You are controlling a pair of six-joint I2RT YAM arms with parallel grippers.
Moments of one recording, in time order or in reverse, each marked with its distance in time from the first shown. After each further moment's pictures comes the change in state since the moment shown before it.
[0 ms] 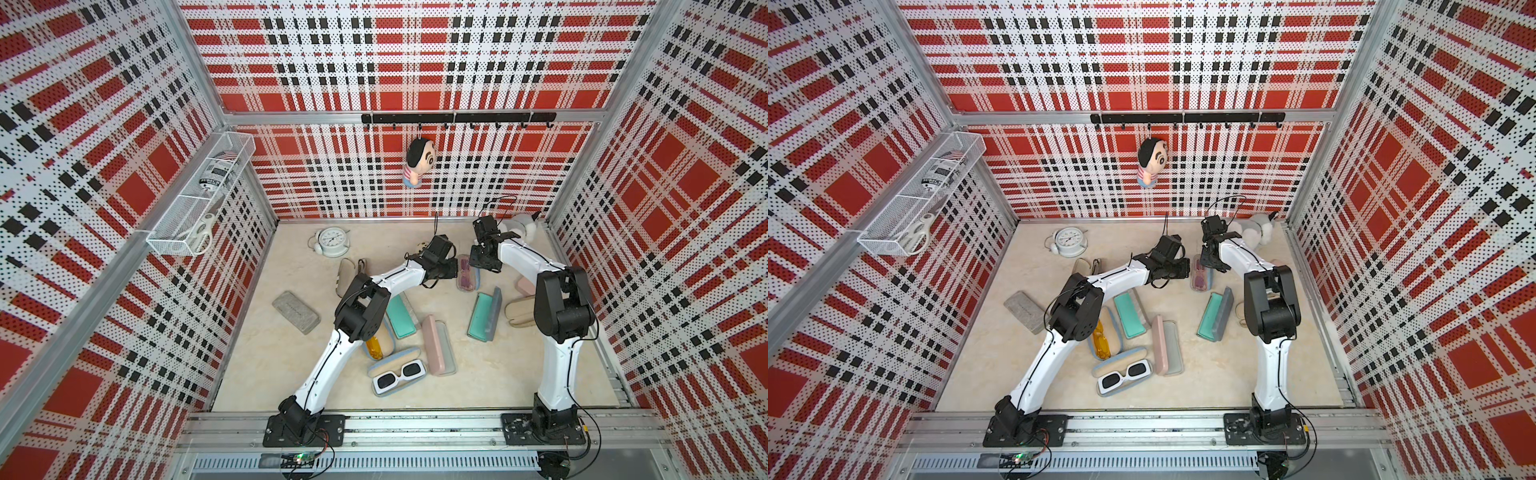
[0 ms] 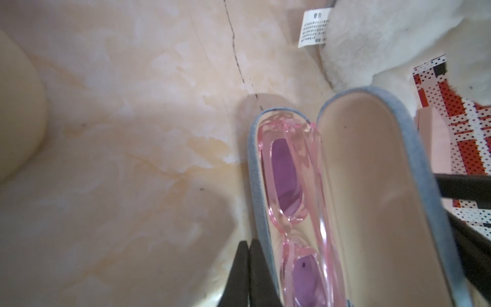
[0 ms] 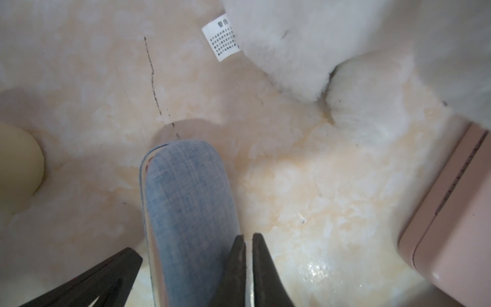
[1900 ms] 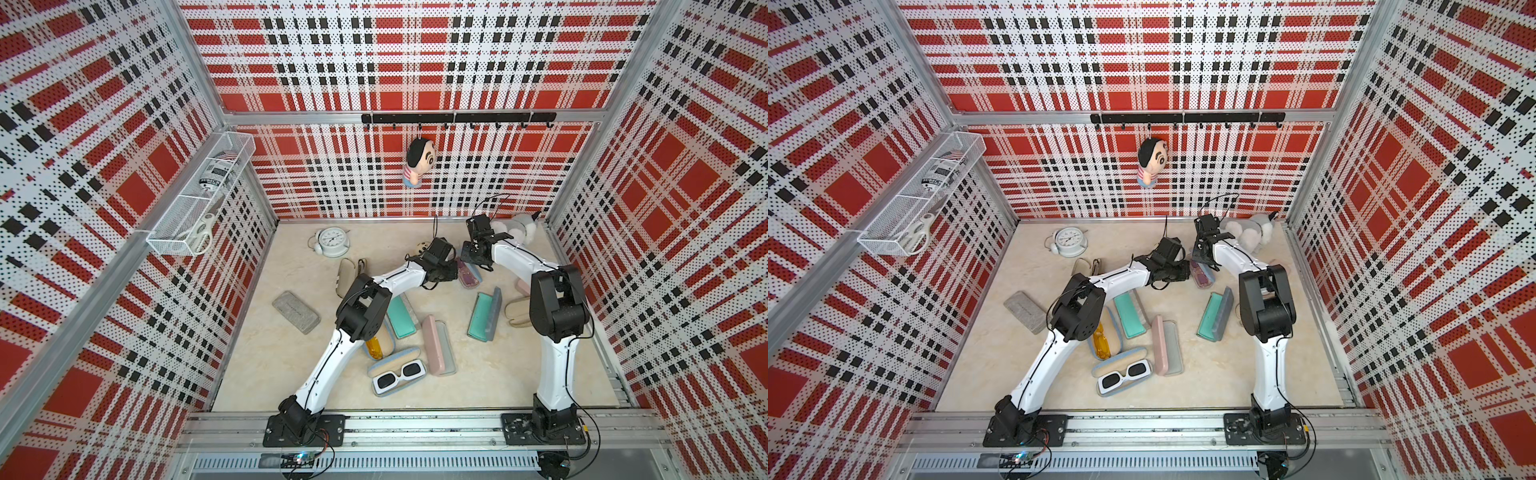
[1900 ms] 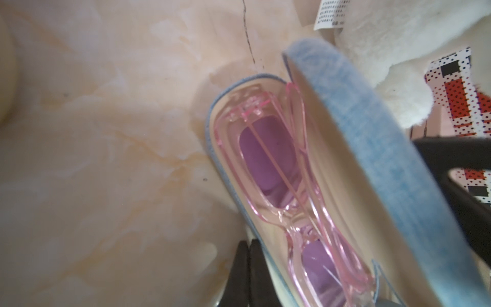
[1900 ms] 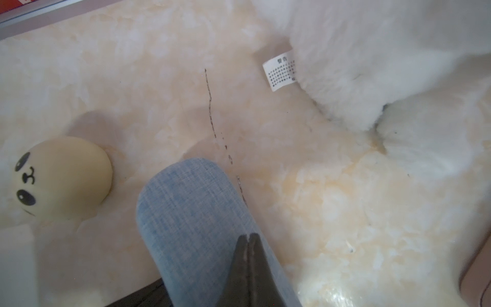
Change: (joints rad) left arm -0.003 0.017 0.001 -0.003 0.024 -0.051; right arm 0.046 0.027 0.013 0.119 -0.042 0.029
